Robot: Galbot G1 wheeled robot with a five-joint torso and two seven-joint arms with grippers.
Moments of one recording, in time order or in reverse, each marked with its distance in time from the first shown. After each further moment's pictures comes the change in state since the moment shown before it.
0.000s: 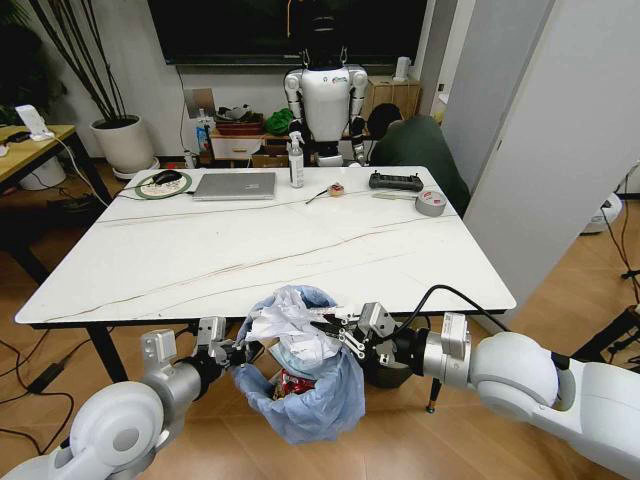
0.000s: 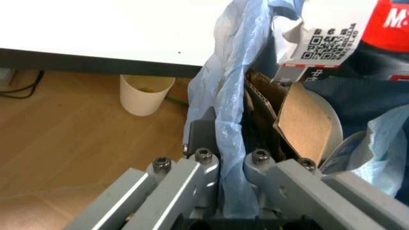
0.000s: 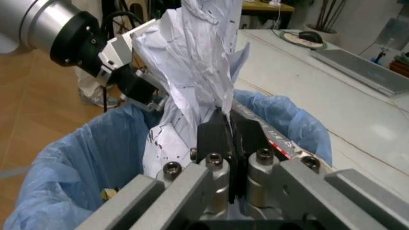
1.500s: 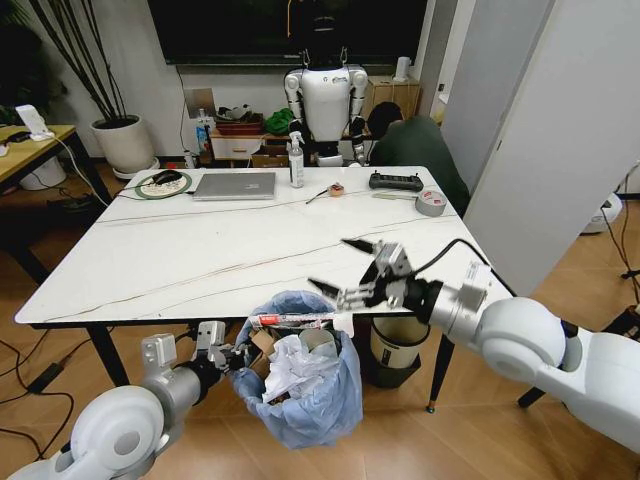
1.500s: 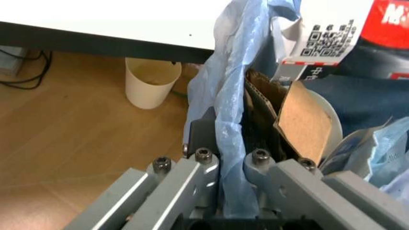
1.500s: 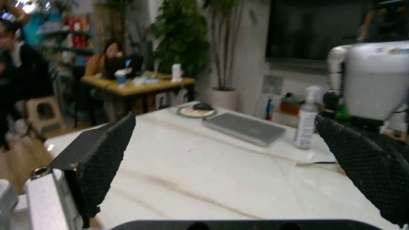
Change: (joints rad) left arm 0.050 -0.016 -0.013 -0.003 0.031 0.000 -0.002; right arm 0.001 0.072 0.213 -0.168 0.250 0.199 0.186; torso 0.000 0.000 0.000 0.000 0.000
